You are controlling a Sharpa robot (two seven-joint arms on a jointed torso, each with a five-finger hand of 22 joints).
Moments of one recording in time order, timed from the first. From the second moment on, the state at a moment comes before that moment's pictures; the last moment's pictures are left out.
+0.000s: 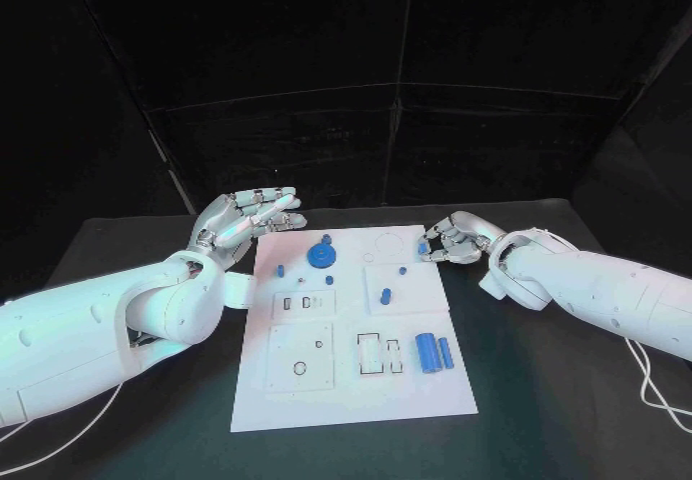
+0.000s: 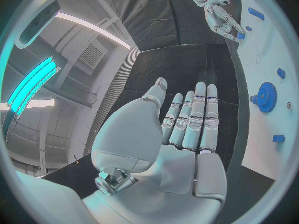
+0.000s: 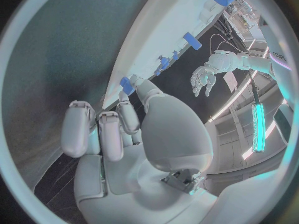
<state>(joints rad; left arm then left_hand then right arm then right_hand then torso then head) 1.24 -0.86 -0.11 1.55 0.06 -0.30 0.59 1.36 0.04 0.05 0.02 0.05 0.86 0.22 0.12 0.07 0.92 0.20 0.10 0.07 1.02 0.15 0.20 0.15 0.18 0.82 0.25 0.29 0.13 1.15 -0.75 -0.04 1.10 -1.01 -0.27 0.21 1.29 -0.06 0.19 -0.07 0.33 0.95 0.16 0.11 0.08 1.35 0.06 1.29 1.25 1.46 -0.02 1.52 1.31 0.09 1.44 0.08 1.39 1.15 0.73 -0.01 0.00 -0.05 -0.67</state>
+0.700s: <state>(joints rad) 1.24 -0.86 -0.11 1.56 0.06 -0.30 0.59 1.36 0.04 0.05 0.02 0.05 0.86 0.22 0.12 0.07 0.92 0.20 0.10 0.07 1.02 0.15 0.20 0.15 0.18 0.82 0.25 0.29 0.13 1.15 -0.74 -0.04 1.10 -1.00 -0.28 0.19 1.28 -0.01 0.23 -0.06 0.29 1.04 0.12 0.16 0.09 1.38 0.04 1.31 1.27 1.46 -0.03 1.53 1.31 0.09 1.45 0.08 1.40 1.16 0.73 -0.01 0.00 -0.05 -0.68</state>
